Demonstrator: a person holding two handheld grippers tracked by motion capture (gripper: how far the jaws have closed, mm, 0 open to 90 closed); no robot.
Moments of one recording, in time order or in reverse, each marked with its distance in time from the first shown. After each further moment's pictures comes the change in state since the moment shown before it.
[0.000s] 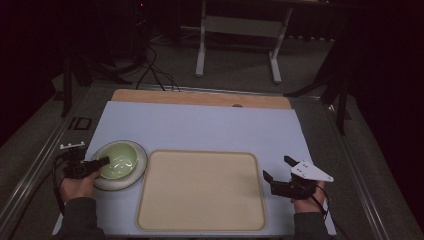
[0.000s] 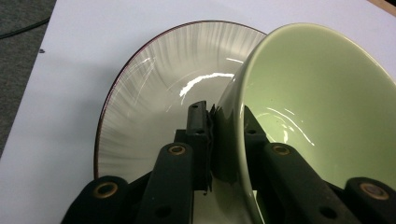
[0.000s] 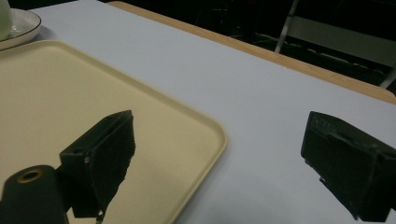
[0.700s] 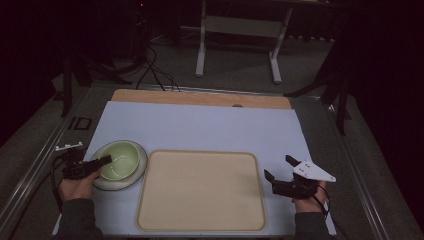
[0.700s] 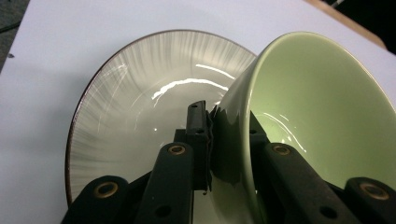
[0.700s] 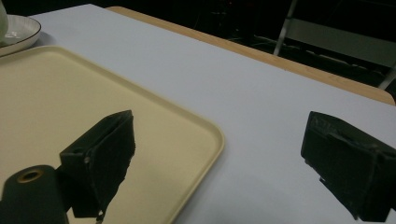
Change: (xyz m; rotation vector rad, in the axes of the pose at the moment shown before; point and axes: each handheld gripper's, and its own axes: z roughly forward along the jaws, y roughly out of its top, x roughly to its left) left arm -0.002 -0.002 -0.008 -0.052 -0.090 -0.018; right arm -0.003 0.000 -0.002 -0.014 -0.004 0.013
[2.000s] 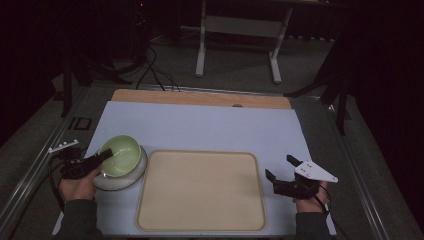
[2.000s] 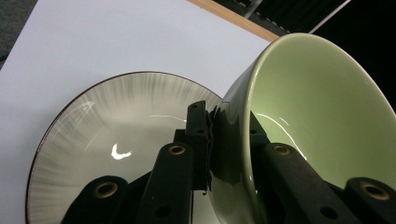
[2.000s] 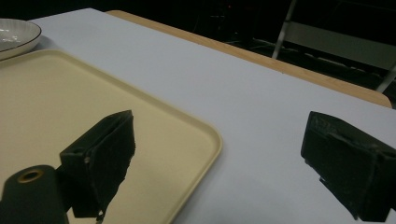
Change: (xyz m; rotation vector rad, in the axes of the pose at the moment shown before) left arm -0.024 0.003 -0.017 -0.128 -0.067 0.013; right arm -0.002 0.000 -0.002 -0.014 -0.001 -0.001
